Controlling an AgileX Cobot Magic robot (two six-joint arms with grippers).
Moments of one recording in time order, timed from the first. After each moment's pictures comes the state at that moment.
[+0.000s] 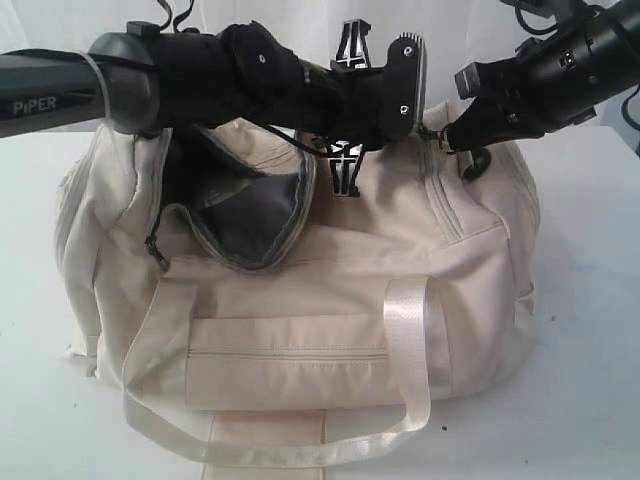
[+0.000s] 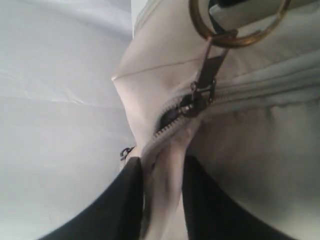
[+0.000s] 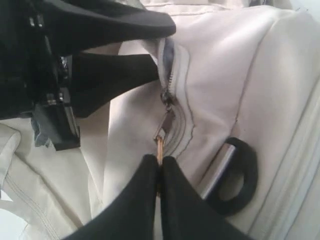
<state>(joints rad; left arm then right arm) -0.70 2.03 -1.72 -0.62 0.29 1.81 0.18 1.65 -1.39 0.73 1.00 -0.62</state>
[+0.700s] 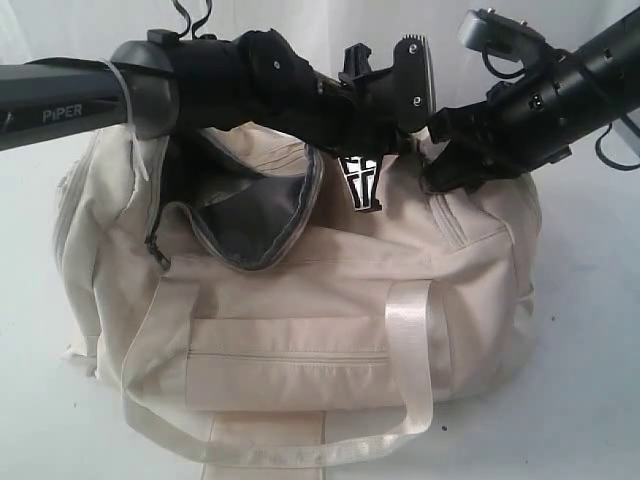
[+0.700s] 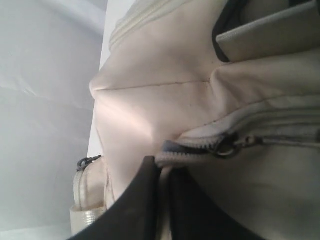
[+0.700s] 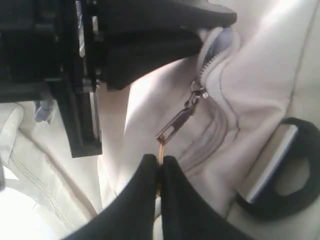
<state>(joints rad) -0.70 2.07 -1.78 -0.60 0.38 1.57 0.26 1.64 -1.28 0.71 0.98 -0.59</state>
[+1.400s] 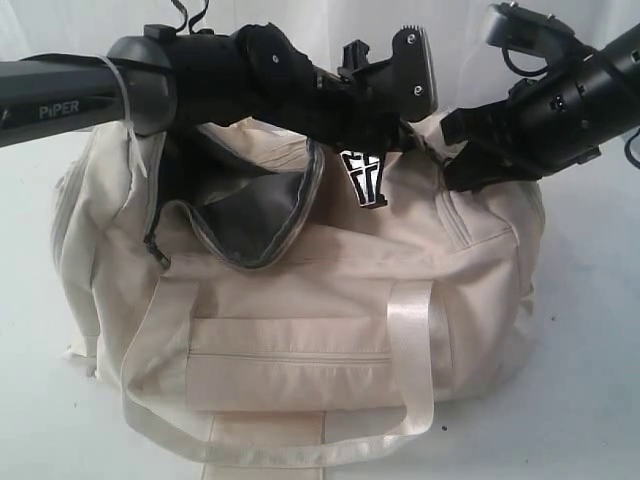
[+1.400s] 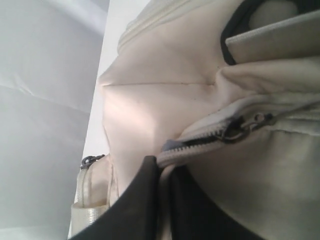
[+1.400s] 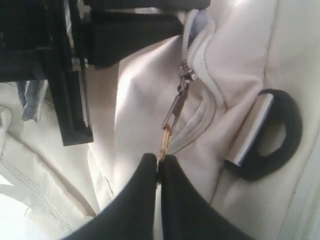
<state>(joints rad) -0.70 2.07 -1.79 -0.60 0.40 1.52 0.26 1.55 -1.21 0.65 0.93 -0.52</state>
